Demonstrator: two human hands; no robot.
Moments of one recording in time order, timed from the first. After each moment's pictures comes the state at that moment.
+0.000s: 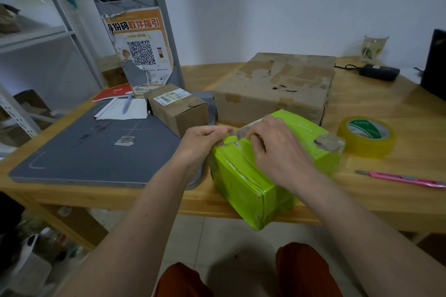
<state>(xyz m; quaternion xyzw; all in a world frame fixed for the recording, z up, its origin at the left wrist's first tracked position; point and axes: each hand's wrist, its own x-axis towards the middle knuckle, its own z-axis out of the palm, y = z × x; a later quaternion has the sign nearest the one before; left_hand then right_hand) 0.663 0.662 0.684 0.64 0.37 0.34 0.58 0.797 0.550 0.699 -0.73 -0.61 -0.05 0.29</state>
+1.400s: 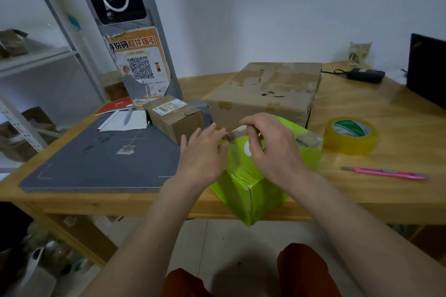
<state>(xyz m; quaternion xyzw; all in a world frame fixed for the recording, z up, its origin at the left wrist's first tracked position) 0.668 0.605 0.713 0.87 0.44 0.15 0.14 0.804 0.535 0.695 -0.60 -0.61 -0.16 0.50</state>
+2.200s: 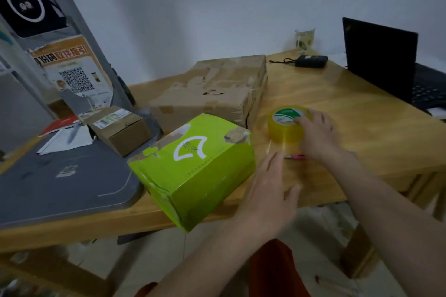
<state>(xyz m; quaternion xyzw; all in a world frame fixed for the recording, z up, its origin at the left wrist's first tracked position) 0.811 0.463 0.651 0.92 0.24 0.13 0.28 1.009 0.465 0.635 -0.91 -0.36 0.00 0.21</state>
